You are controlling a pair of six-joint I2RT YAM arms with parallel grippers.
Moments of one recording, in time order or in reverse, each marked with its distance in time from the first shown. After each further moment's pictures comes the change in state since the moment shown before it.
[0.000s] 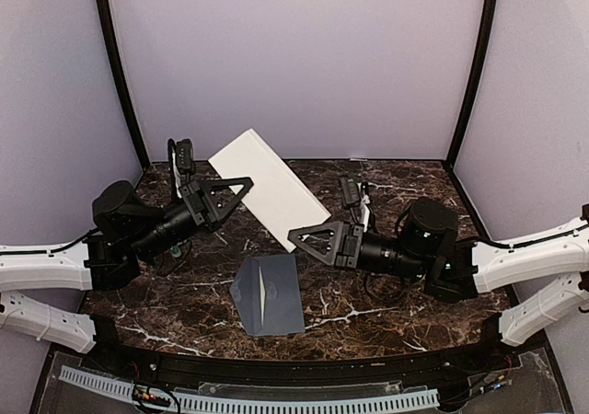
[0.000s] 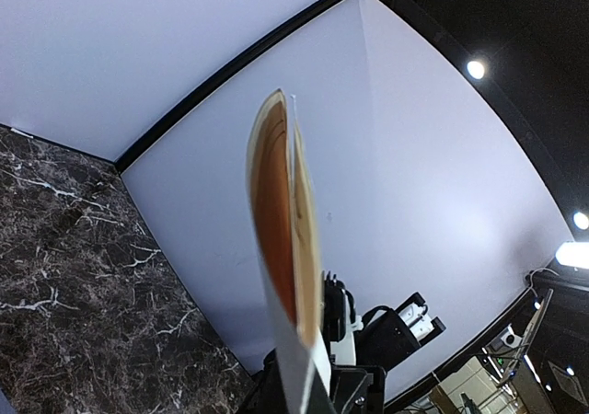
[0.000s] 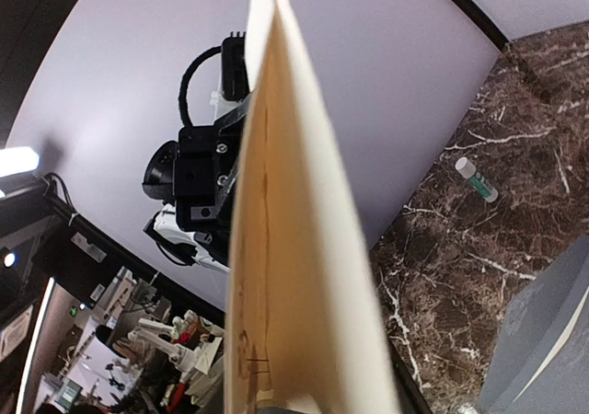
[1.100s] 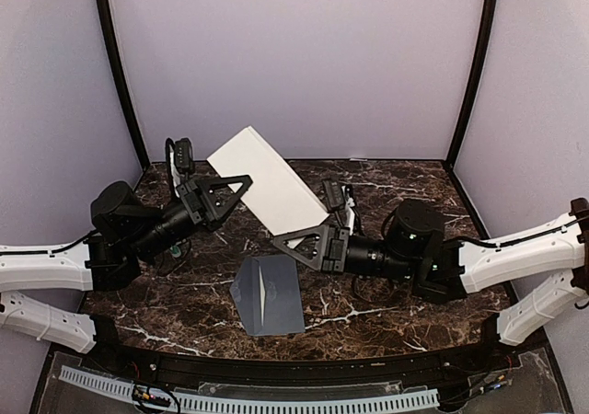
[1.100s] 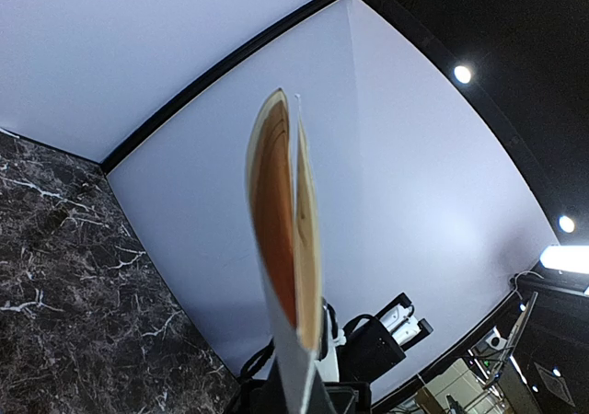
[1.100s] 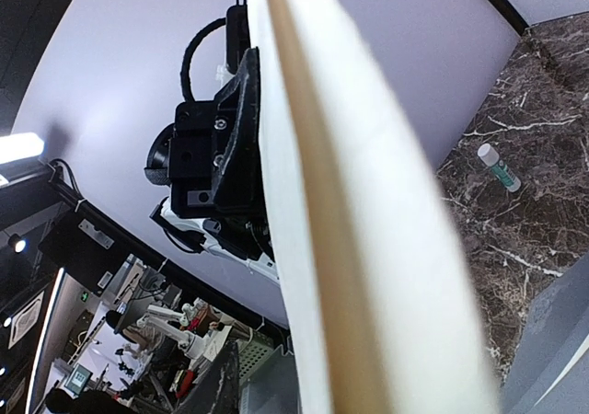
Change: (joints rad) left arm 0.001 0.003 -0.007 0.046 0.020 -0.026; right arm 0.025 0.084 0.050 0.041 -0.039 0.018
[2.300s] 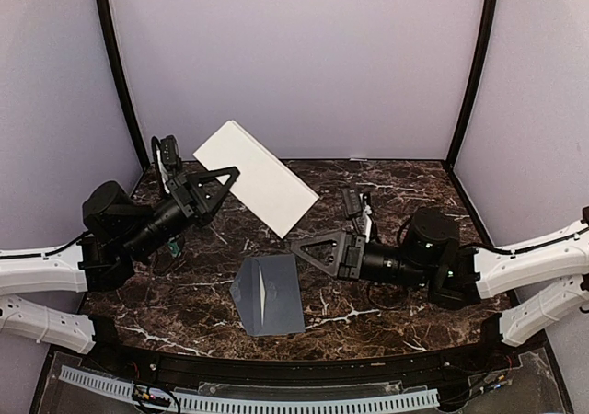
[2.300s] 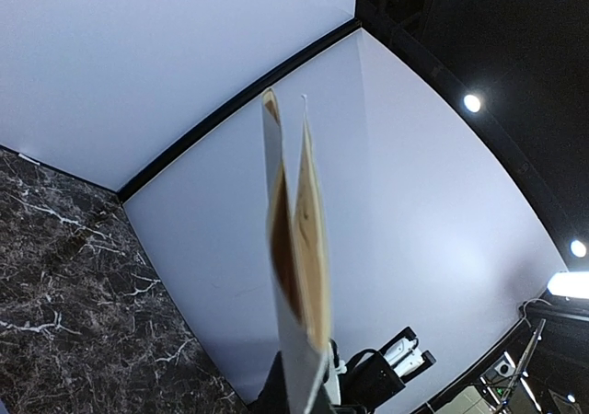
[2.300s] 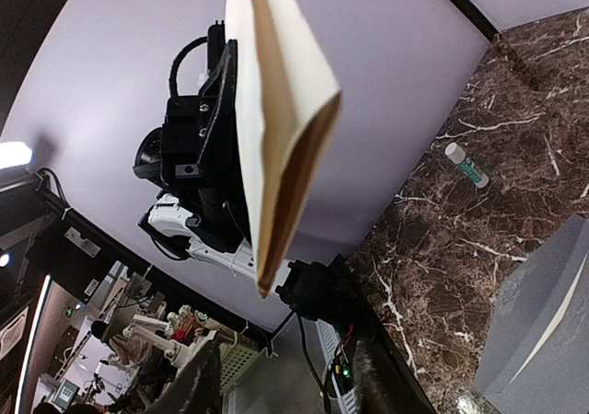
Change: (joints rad) left arm 0.022 -0.047 -0.012 -0.011 -0.078 0.004; right arm 0.005 -0.078 -0.090 -0.019 0.068 0.003
